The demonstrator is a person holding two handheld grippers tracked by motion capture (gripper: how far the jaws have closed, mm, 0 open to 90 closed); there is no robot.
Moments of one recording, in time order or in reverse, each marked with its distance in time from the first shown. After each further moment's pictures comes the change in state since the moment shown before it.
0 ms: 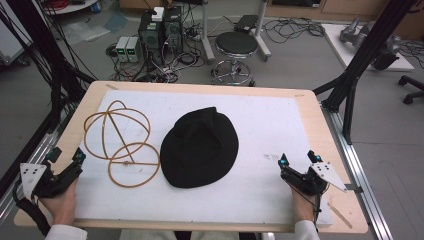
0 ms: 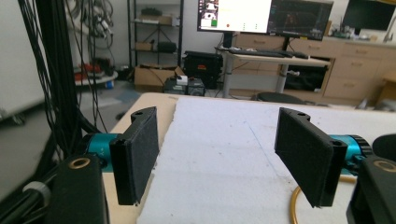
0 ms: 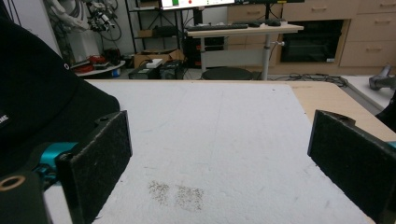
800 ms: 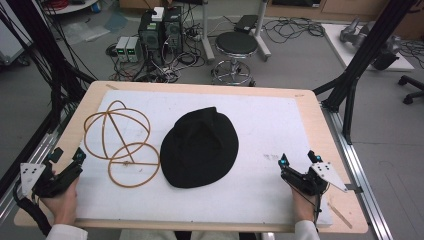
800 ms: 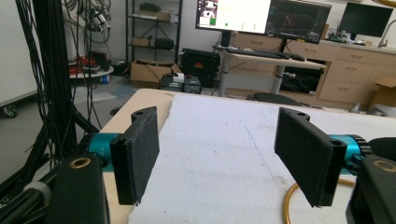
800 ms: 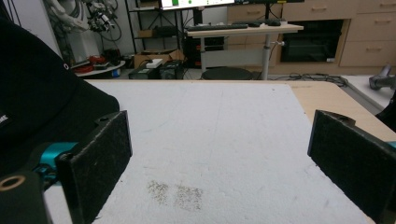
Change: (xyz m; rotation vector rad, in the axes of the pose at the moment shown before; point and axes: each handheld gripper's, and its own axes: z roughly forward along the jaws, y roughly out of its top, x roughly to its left) left arm 0.004 -0.002 0.001 0.011 -0.003 -0.070; right arm 0.000 0.000 -0.001 -0.003 0.003 0.002
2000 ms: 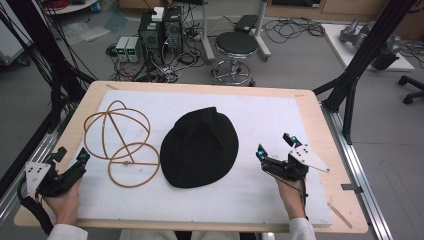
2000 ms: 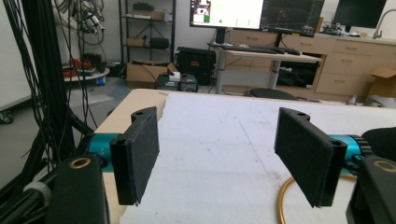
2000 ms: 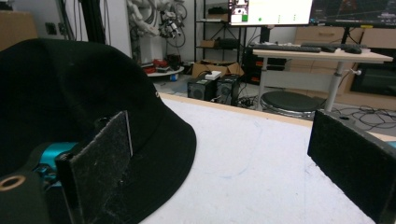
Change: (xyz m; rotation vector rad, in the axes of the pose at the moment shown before) left arm -0.006 -0.001 0.002 0.009 -0.019 0.037; right arm 0.048 0.038 0.030 -0.040 0.268 -0.110
